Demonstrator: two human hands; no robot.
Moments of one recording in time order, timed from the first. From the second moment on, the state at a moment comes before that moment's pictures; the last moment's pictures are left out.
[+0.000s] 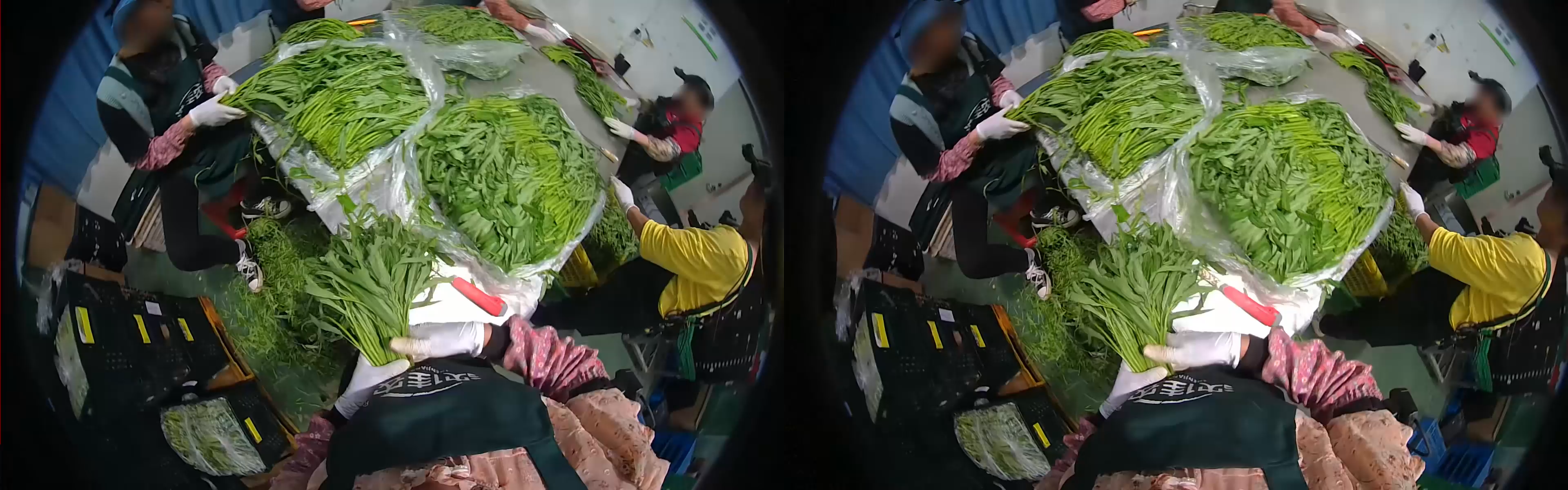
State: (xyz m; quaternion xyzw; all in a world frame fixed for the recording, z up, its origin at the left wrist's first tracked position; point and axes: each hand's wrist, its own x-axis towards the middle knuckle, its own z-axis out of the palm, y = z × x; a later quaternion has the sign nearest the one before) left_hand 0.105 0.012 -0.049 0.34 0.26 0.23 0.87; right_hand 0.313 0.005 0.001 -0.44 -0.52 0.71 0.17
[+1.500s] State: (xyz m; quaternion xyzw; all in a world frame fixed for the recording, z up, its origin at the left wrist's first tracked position) left_hand -0.009 0.032 -0.064 0.82 0.49 0.27 0.15; right_hand 0.311 0.025 0.029 -0.49 -0.49 0.52 0.50
